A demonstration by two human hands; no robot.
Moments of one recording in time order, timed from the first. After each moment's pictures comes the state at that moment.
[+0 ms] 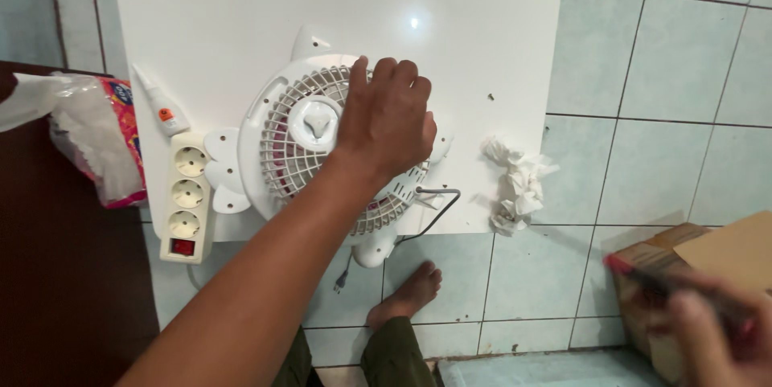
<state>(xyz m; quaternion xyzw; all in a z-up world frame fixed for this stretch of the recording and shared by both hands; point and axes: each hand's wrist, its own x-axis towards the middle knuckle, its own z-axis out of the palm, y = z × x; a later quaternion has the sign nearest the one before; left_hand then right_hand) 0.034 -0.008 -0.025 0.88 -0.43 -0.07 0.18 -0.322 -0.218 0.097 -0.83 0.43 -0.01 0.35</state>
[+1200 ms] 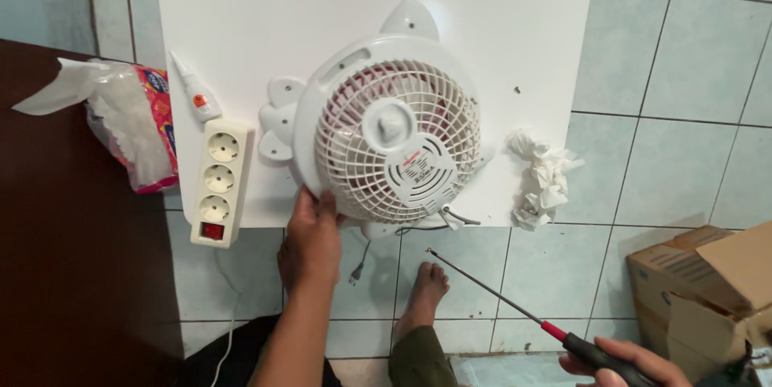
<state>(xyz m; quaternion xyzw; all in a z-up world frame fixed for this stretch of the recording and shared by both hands) -0.061 0.128 -0.023 0.73 0.34 -0.34 0.48 -0.454 -0.163 0.025 -0.63 0.54 0.06 0.55</state>
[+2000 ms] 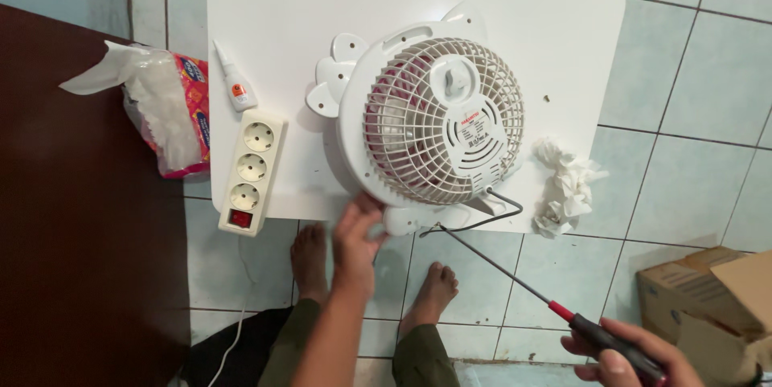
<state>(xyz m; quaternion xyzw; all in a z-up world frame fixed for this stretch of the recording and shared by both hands) -0.116 0.148 -0.097 0.48 0.34 -0.30 0.75 -0.369 -0.134 0.049 -0.70 0.53 0.08 0.48</state>
